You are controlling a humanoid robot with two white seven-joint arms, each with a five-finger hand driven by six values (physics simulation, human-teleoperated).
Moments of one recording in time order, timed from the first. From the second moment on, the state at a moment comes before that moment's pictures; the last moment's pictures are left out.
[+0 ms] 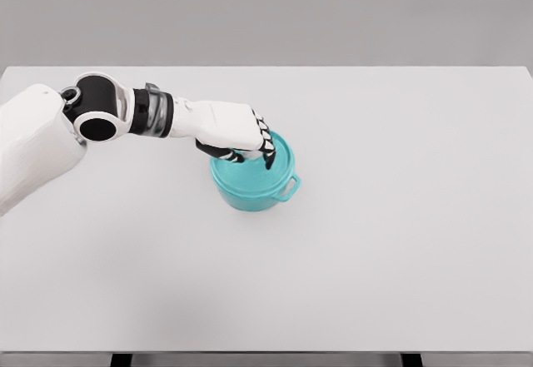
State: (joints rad) left arm -0.98 0.53 -0.99 -1.38 -0.40 -0.61 -0.61; right arm 0.02 0.00 0.71 -0.05 0.24 -0.09 0.12
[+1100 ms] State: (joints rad) left arm -0.94 0.91 -0.96 -1.46 -0.40 -0.61 -0.61; right arm 0.02 0.00 0.71 -0.05 0.24 -0.09 0.12
